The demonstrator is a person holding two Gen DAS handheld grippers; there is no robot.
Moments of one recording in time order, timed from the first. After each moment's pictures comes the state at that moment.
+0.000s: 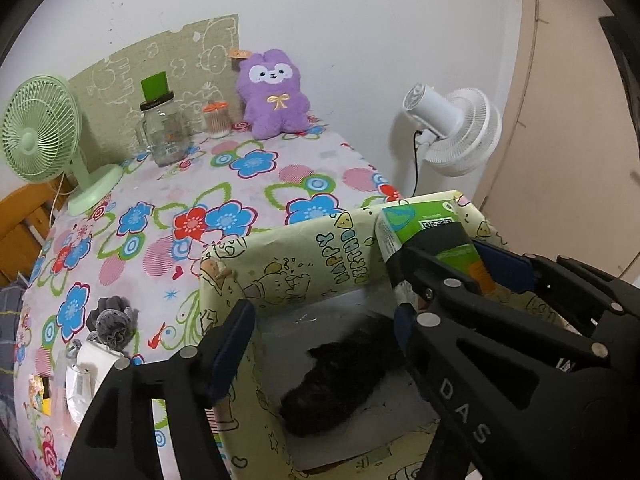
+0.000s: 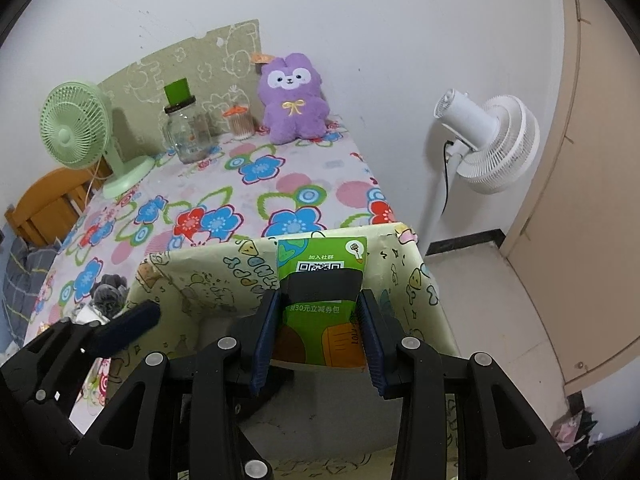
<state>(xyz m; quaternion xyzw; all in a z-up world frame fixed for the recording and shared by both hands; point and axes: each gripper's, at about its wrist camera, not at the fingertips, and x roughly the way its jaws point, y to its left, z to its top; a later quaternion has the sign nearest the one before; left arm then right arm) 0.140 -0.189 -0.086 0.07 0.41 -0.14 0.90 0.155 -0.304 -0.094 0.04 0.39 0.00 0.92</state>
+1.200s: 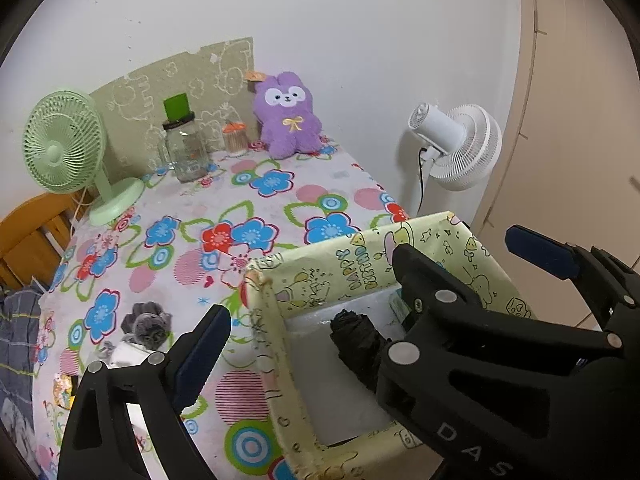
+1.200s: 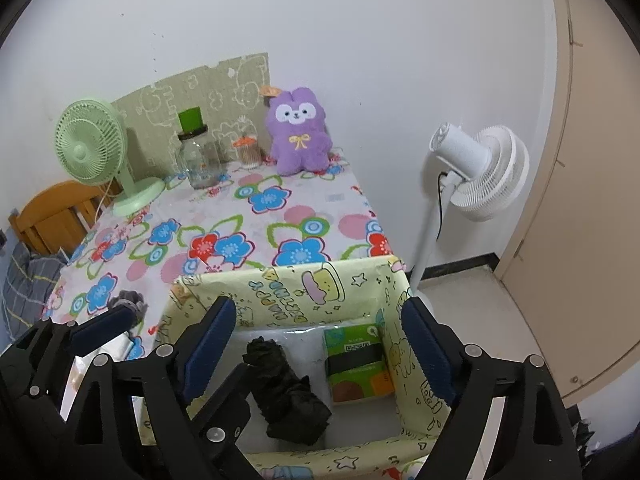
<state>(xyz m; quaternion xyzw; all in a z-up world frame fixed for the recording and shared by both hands) 0.116 -0.169 -0.052 0.07 0.38 -0.13 0.91 0.128 -0.293 -0.056 0.03 0.34 -0.01 0.94</state>
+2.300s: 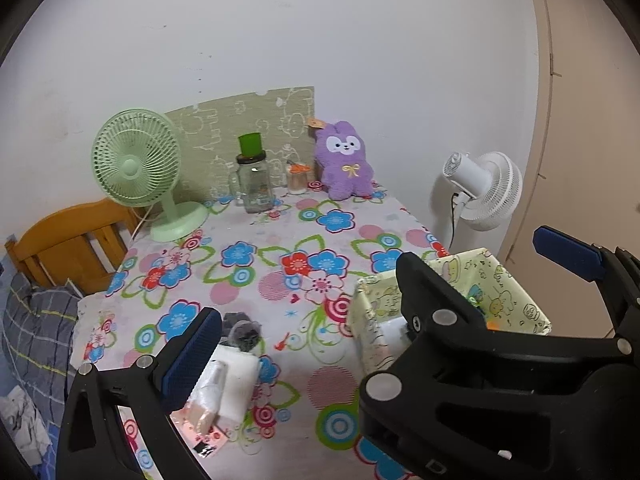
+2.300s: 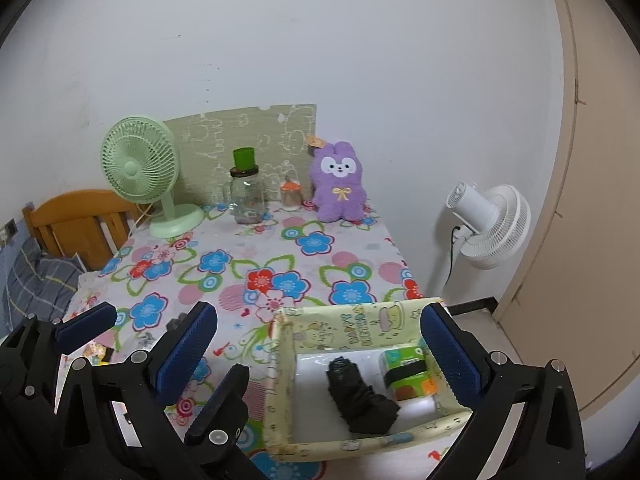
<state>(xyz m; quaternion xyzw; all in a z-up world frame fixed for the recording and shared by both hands) 0.071 -0.083 -0.005 0.05 0.32 -0.09 0.94 0.081 -0.203 -0.001 -0.01 0.27 0.00 0.96</state>
